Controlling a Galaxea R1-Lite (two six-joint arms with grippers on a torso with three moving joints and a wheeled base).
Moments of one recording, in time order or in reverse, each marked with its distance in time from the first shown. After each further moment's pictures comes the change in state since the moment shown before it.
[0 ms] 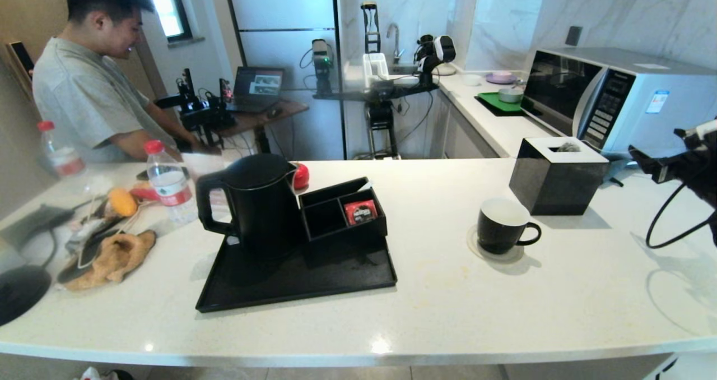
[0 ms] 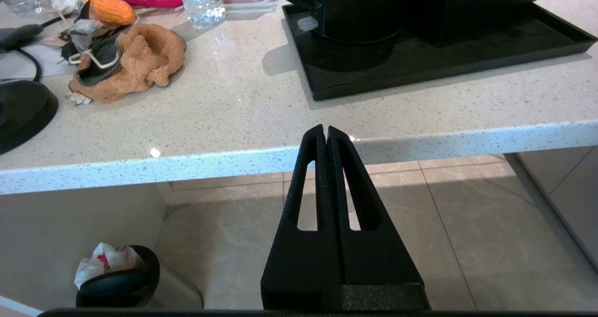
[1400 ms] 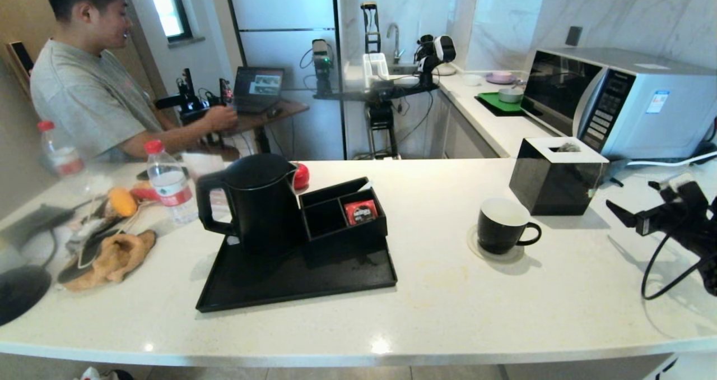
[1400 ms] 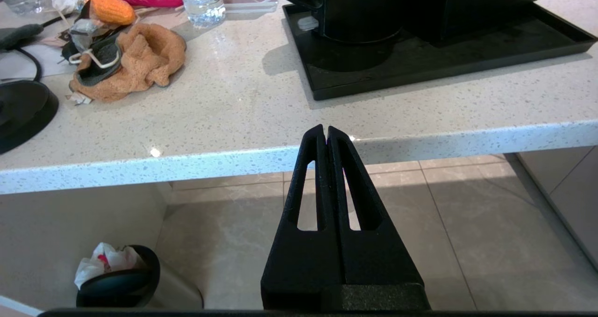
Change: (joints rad) left arm 0.000 0.000 0.000 0.000 0.000 0.000; right arm -0.012 0.047 0.296 -0.105 0.087 -0.104
